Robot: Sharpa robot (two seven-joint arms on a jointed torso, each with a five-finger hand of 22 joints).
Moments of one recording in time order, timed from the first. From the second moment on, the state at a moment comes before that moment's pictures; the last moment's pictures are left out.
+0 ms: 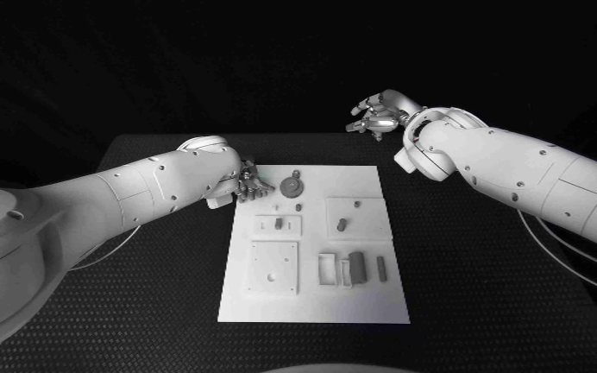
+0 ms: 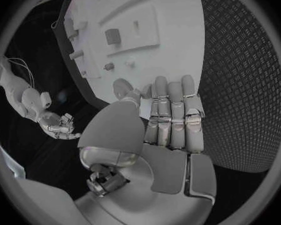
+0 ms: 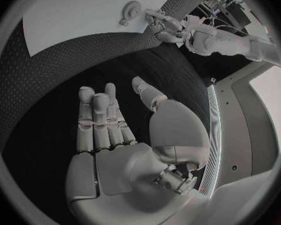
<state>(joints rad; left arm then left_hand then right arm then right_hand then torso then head) 1.30 -0.43 -0.20 0.89 -1.00 0.10 -0.43 1.22 0.03 0.03 0.29 0.23 1.05 0.08 0.33 0.59 1.30 -0.02 0.44 0.62 1.09 -0.06 0.90 0.76 0.02 1.18 -0.16 0.07 1.16 1.28 -0.57 0.01 1.07 -1.01 -0.30 -0.06 1.02 -0.11 0.52 -0.24 0.09 0.69 0.18 0.18 0.47 0.94 0.11 0.65 0.57 1.04 0.00 1.24 0.77 0.22 1.03 0.04 0.83 1.31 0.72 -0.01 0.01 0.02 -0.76</state>
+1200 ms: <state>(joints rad) 1.30 -0.46 -0.20 0.90 -0.94 0.09 -0.42 1.39 0.04 0.15 0.26 0.23 1.08 0.07 0.34 0.61 1.31 -0.02 0.44 0.63 1.10 -0.06 0.92 0.76 0.01 1.19 -0.15 0.07 1.16 1.28 -0.57 0.01 1.06 -1.01 -0.30 -0.06 1.02 -0.11 0.52 -0.24 0.09 0.69 0.18 0.18 0.47 0.94 0.11 0.65 0.57 1.04 0.00 1.24 0.77 0.22 1.03 0.05 0.83 1.31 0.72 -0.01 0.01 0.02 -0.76</state>
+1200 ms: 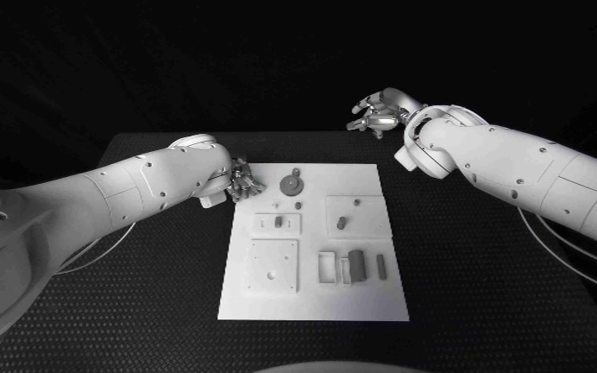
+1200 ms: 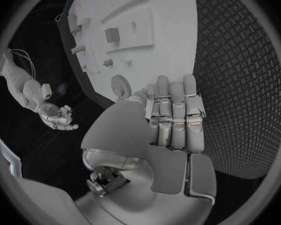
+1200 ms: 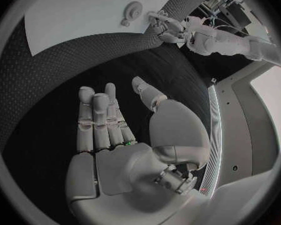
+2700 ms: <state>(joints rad) 1.30 -0.68 -0.21 1.30 -0.98 0.04 -0.45 0.91 0.05 0.48 -0.17 0.36 1.12 0.05 0.36 0.62 1.37 -0.05 0.46 0.66 1.15 -0.07 0.94 0.78 0.01 1.25 -0.17 0.07 1.24 1.28 -0.57 0.01 1.04 -1.01 -0.28 -0.06 1.01 -0.11 0.52 -0.24 0.09 0.69 0.18 0.19 0.47 0.93 0.11 0.65 0.57 1.04 0.00 1.24 0.77 0.22 1.03 0.05 0.83 1.31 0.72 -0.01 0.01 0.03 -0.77</state>
